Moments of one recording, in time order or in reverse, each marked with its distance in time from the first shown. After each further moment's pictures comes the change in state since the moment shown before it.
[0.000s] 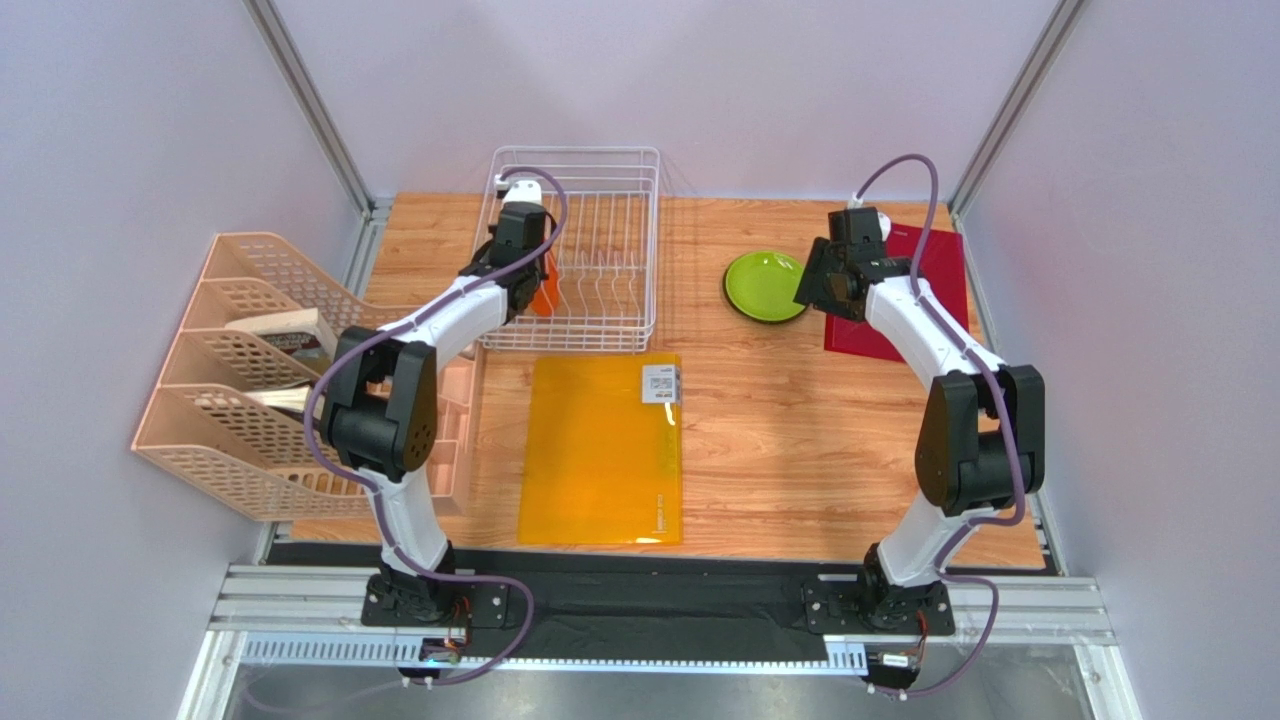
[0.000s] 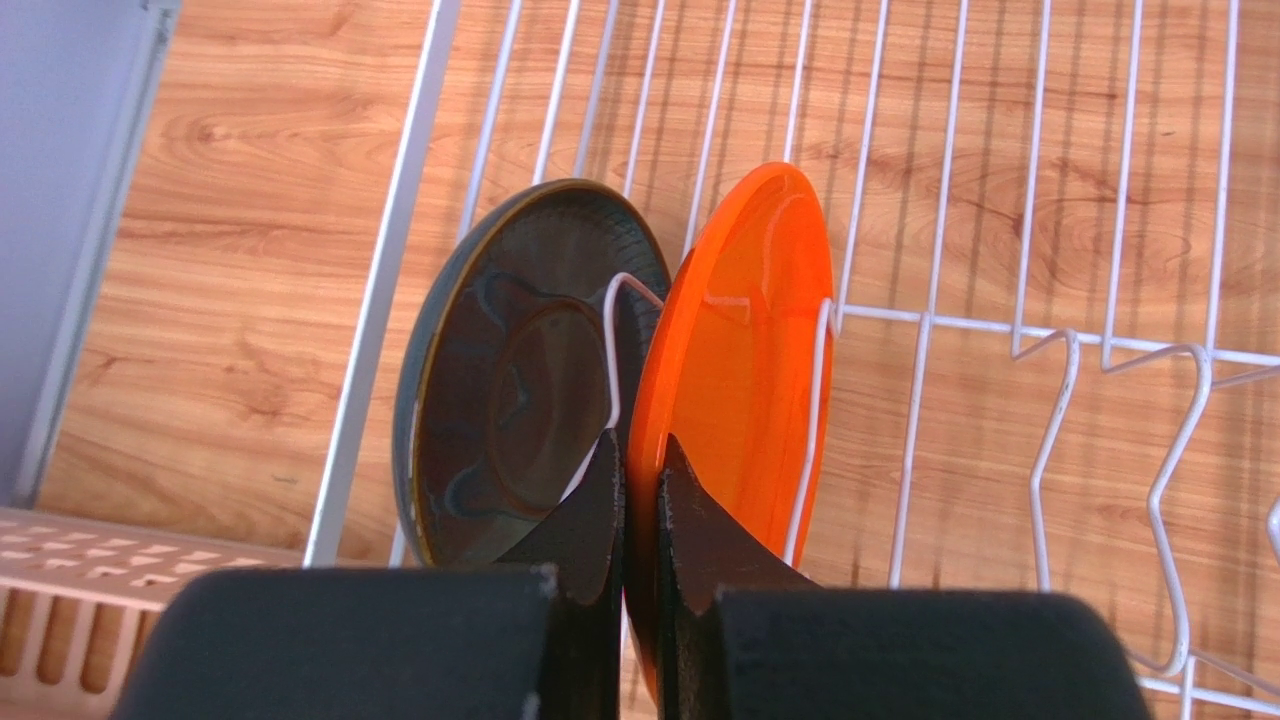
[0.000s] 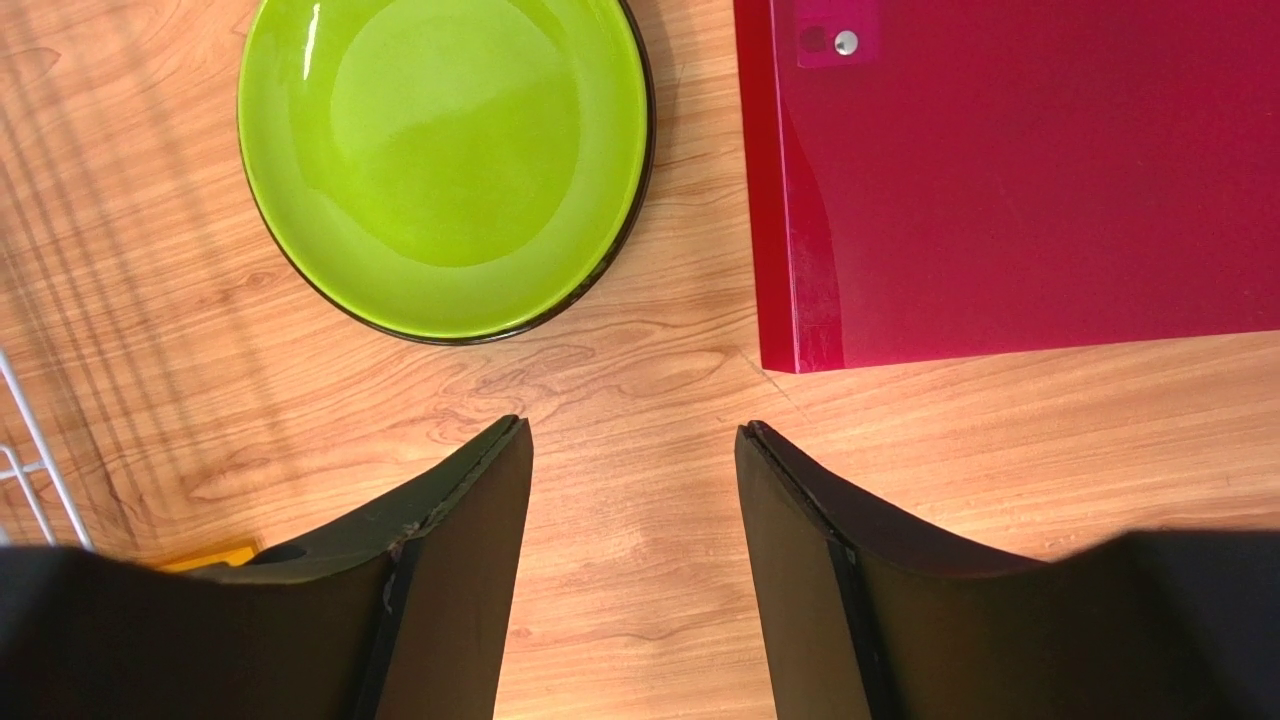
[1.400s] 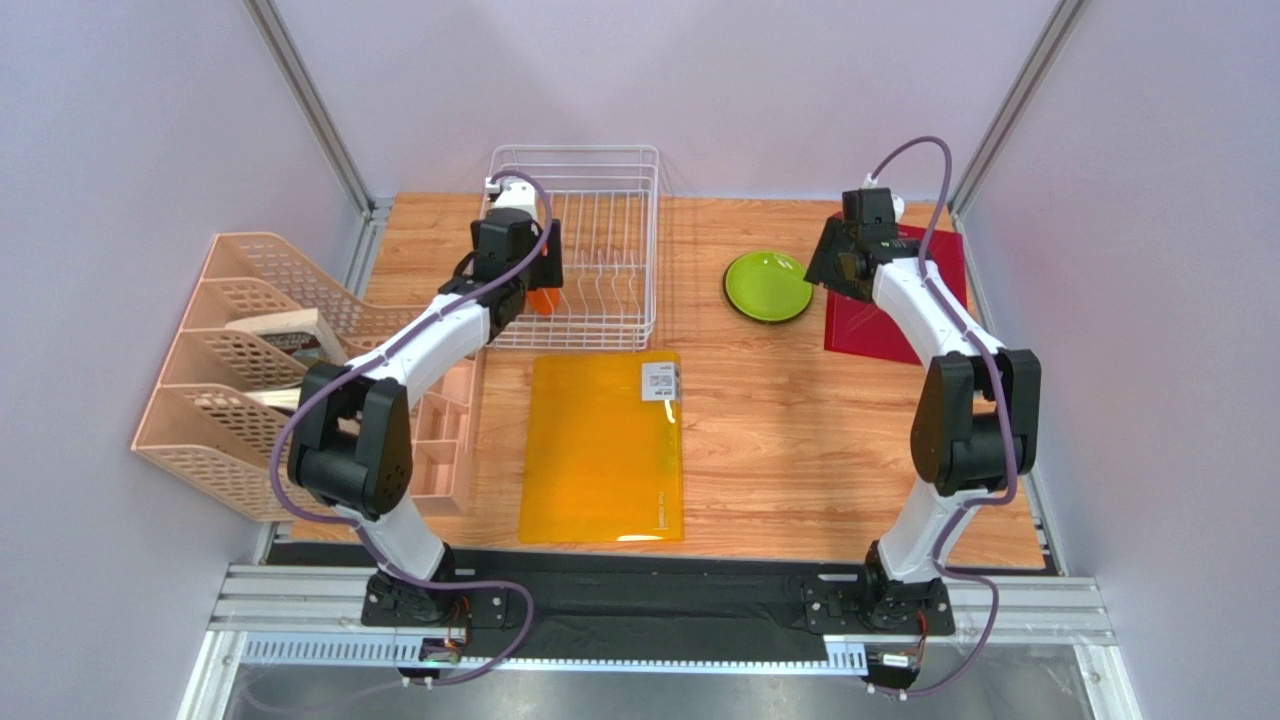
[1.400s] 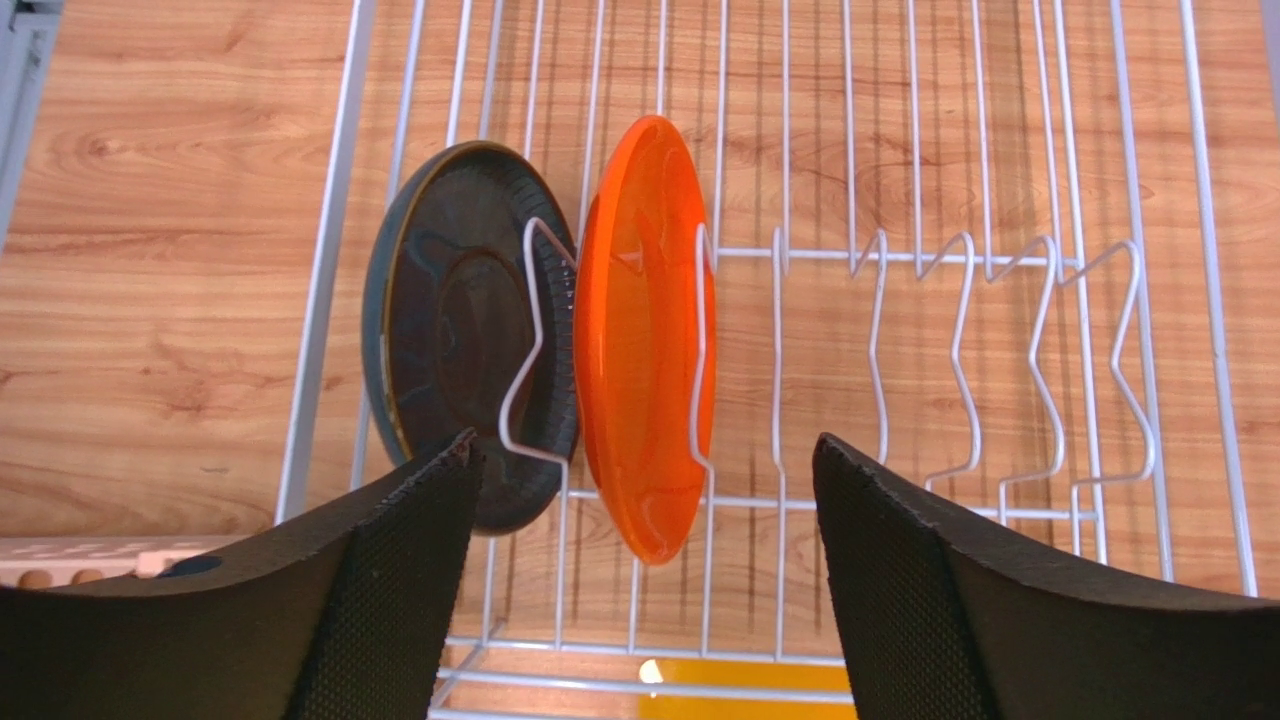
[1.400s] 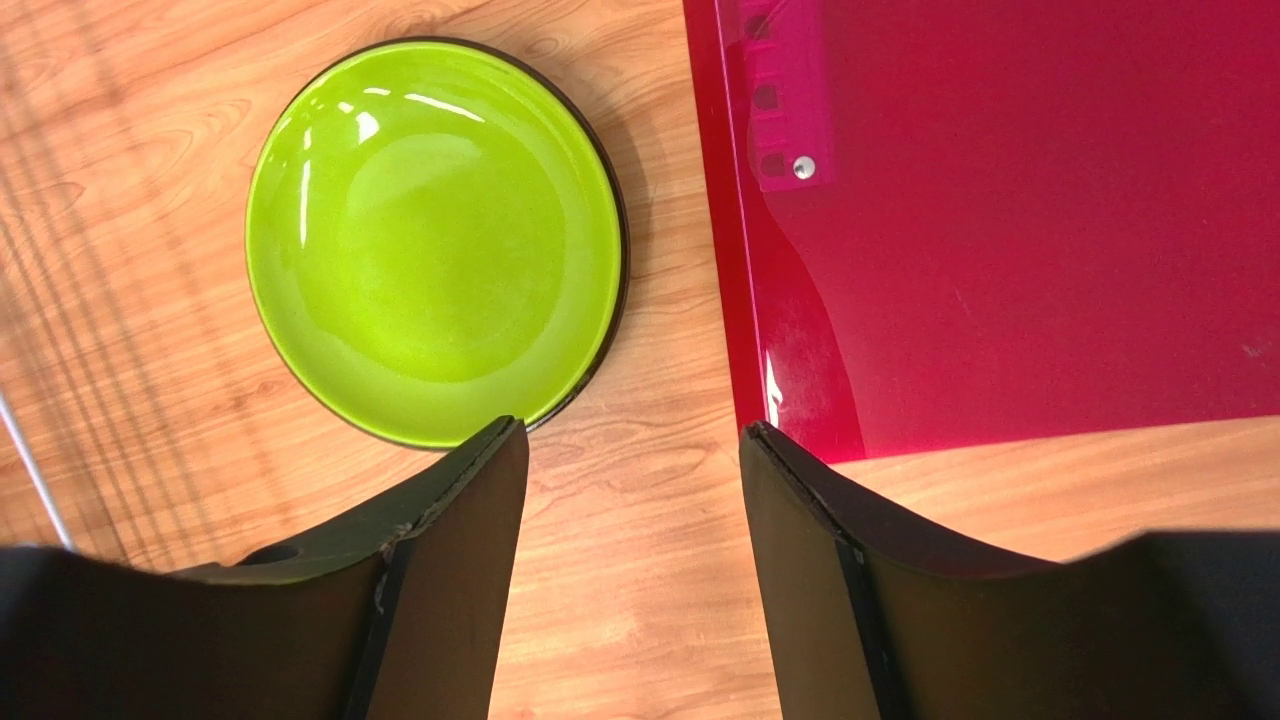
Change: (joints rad) left arm 0.002 -0.195 -0.136 0.013 0.160 -0.034; right arm -0.053 0.099 0.131 -0.004 -0.006 -0.012
